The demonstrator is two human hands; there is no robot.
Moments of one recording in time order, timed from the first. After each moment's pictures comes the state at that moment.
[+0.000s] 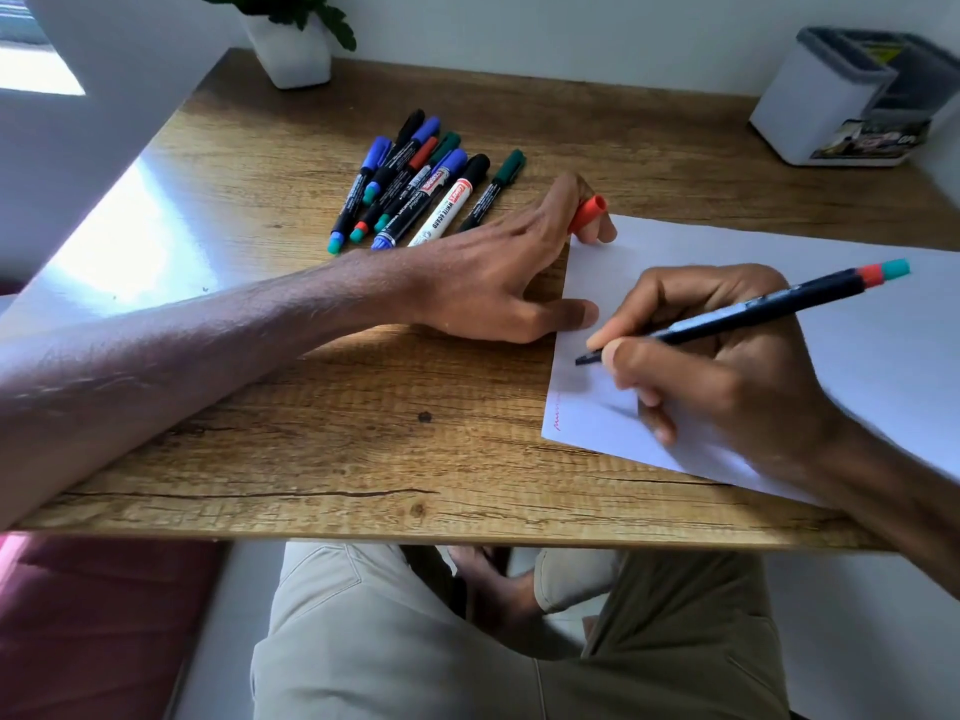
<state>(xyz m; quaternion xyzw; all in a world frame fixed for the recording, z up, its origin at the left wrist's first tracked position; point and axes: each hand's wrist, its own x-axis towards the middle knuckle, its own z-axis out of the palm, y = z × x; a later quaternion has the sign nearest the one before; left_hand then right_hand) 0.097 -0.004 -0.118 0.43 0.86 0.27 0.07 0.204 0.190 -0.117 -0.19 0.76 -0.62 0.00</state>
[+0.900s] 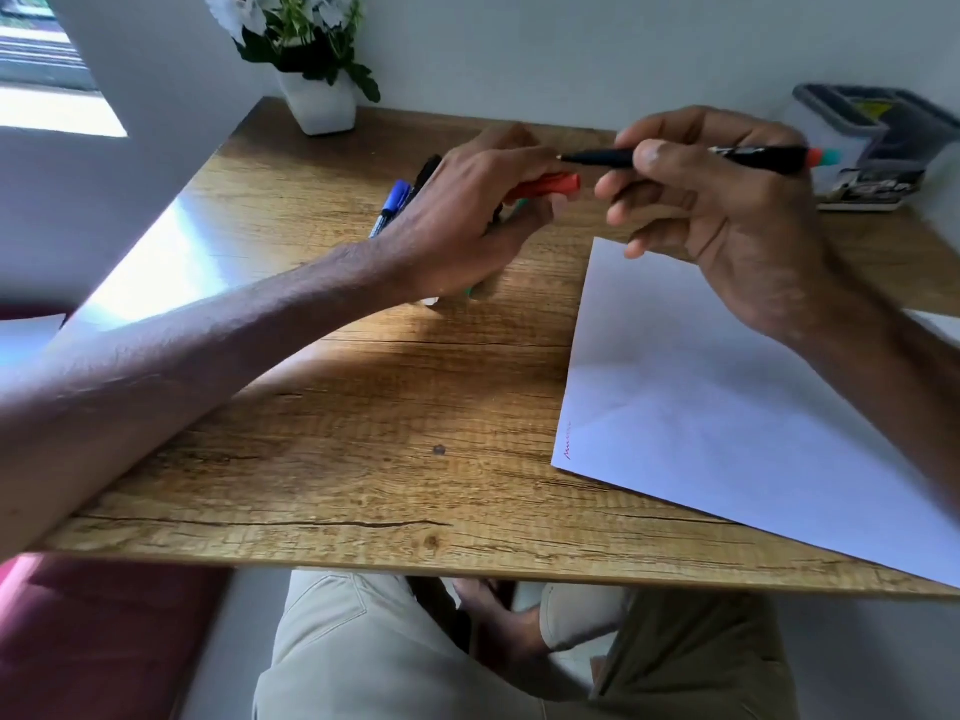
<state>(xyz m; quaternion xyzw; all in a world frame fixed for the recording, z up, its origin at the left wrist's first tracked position) 0.063 -0.027 -0.105 0.36 0.87 0.27 -0.21 0.112 0.198 -0.069 -0.19 0.72 -0.67 -0.04</state>
